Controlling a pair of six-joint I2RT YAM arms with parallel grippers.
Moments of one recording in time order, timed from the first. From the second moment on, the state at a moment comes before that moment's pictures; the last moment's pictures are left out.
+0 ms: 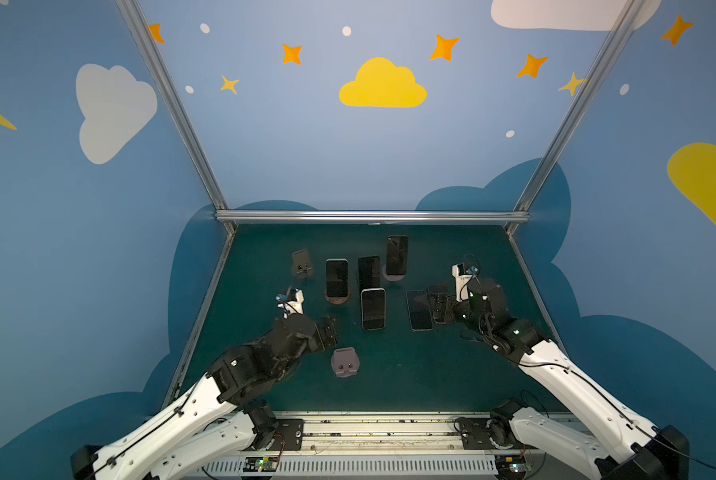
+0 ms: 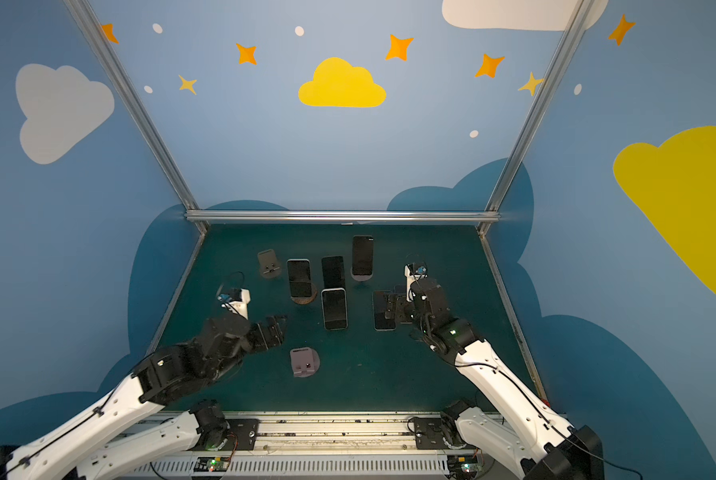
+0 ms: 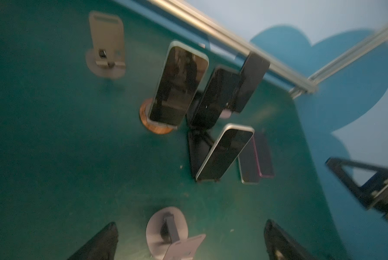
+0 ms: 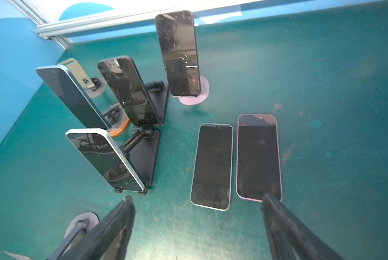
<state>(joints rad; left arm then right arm) -0.92 0.77 0.81 -0.77 -0.42 -0.91 0.55 0.98 0.78 -0.40 0.10 0.36</state>
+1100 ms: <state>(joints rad) -1.19 1.35 0.76 -0.73 -0.58 -1.27 0.55 0.94 0.76 -0.37 0.06 0.36</state>
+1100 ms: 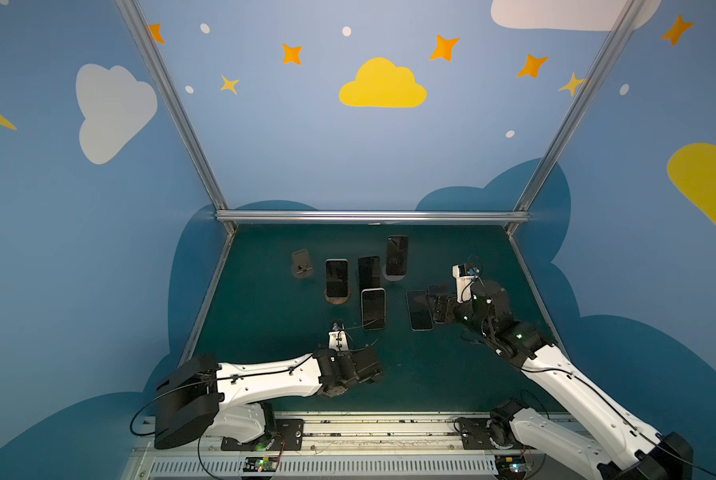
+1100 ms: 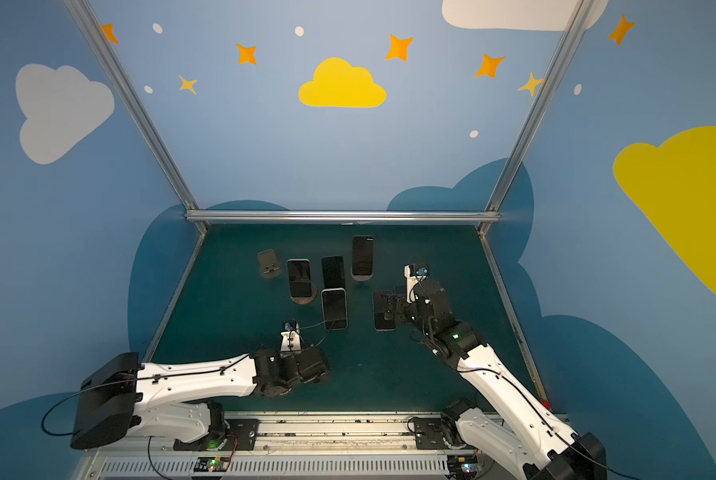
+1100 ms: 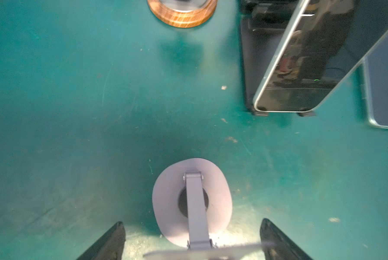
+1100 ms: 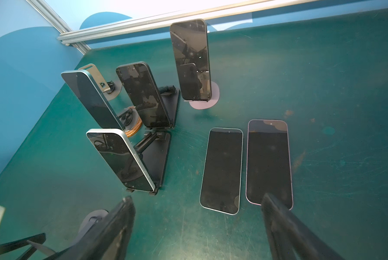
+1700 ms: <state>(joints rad) -1.31 1.57 0.93 -0.95 -0.76 -1.59 0.55 0.97 0.73 -0.31 0.03 0.36</state>
